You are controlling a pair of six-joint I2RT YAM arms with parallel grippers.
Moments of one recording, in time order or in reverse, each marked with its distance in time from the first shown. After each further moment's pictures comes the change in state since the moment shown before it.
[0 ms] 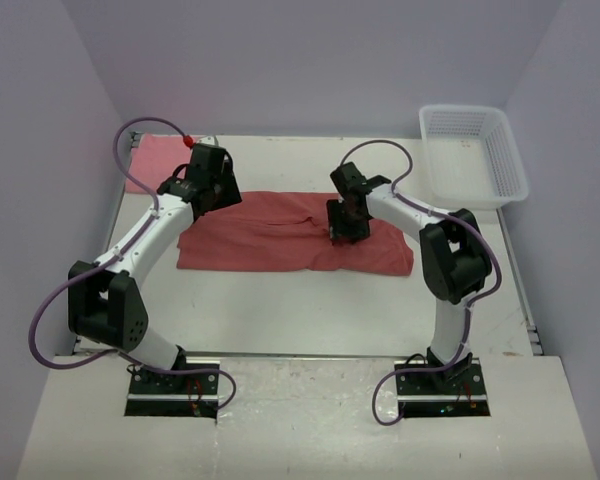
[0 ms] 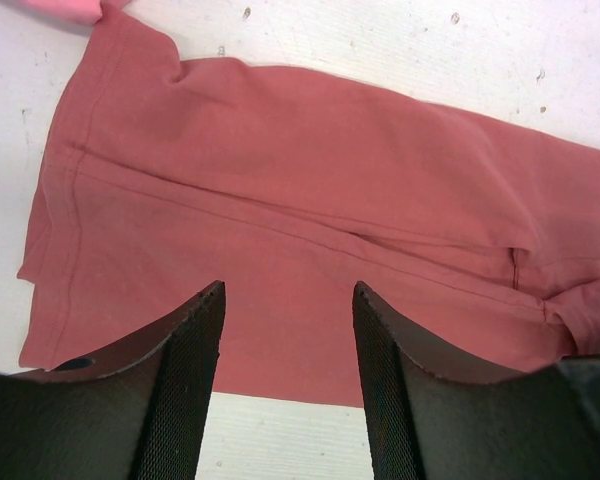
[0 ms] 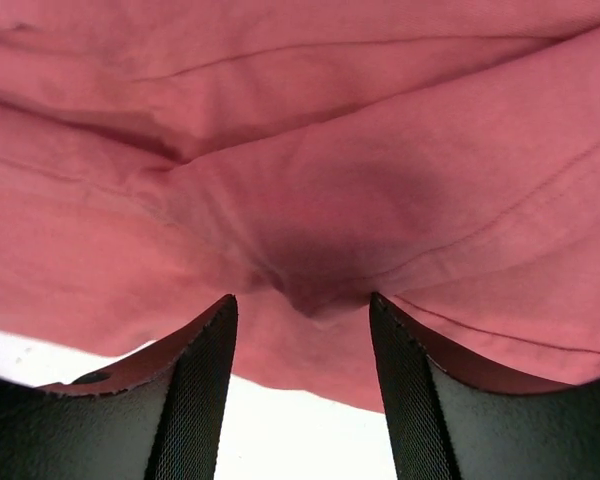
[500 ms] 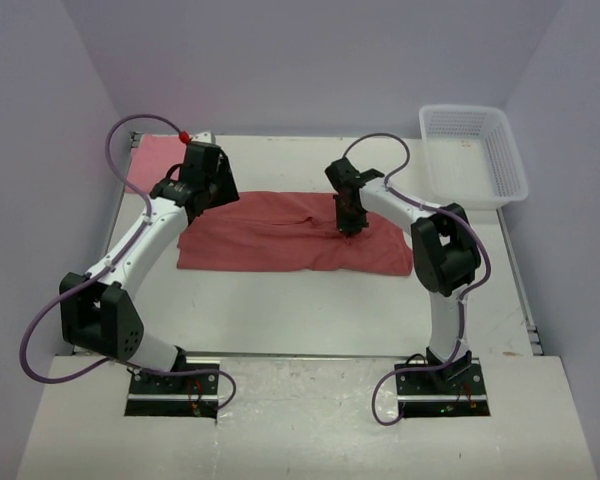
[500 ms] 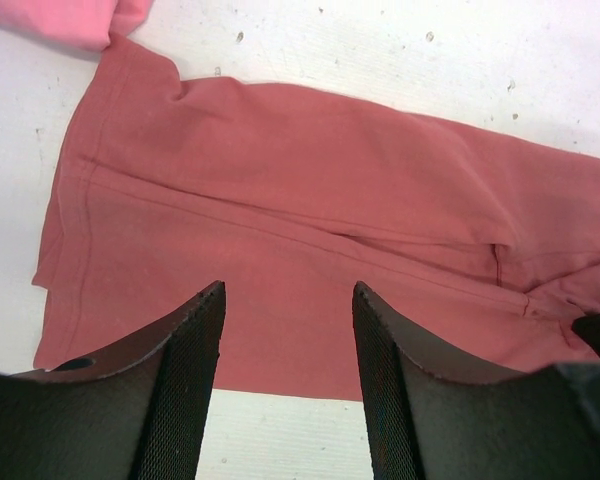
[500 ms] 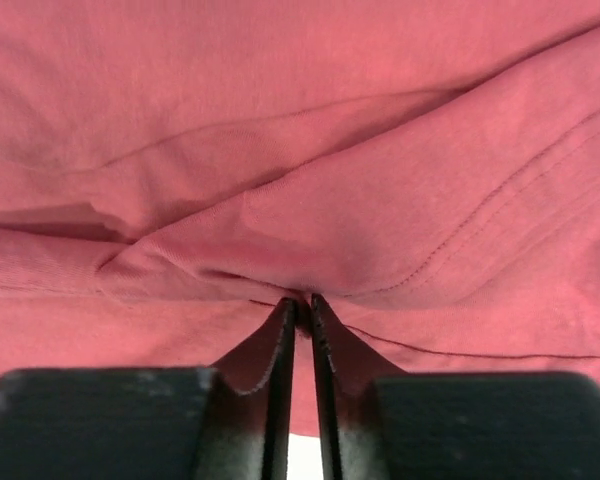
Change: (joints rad) left arm 0.000 -0.054 0.000 -0.003 0.007 0.025; right arm 0.000 0.087 0.103 -0.063 0.156 0.050
